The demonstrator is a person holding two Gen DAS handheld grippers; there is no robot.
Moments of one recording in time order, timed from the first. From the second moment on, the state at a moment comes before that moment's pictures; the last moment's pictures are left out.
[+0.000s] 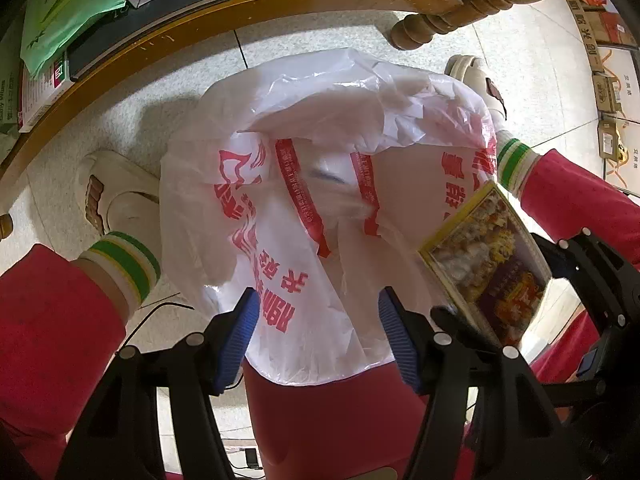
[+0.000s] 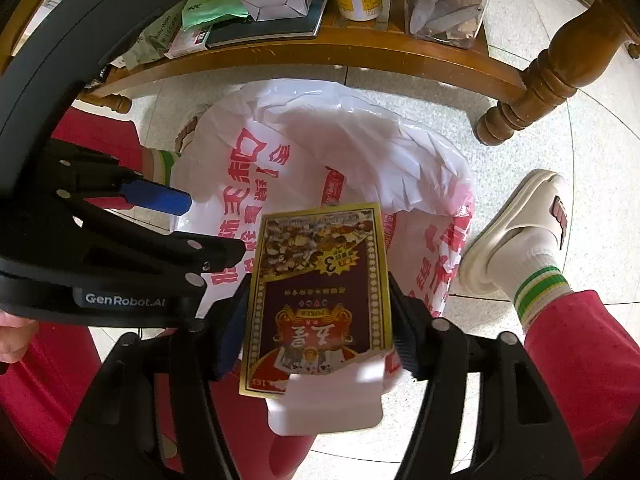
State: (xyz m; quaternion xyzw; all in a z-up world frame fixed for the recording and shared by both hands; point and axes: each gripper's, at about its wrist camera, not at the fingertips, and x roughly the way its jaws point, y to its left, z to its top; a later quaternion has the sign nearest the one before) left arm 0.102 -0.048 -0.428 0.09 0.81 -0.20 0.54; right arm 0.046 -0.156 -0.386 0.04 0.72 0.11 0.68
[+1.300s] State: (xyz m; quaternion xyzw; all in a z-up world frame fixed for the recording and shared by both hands) left arm 0.079 -0.027 -0.288 0.15 0.71 -0.25 0.64; right arm 0.023 -0.183 -0.270 0.07 0.64 0.12 0.76
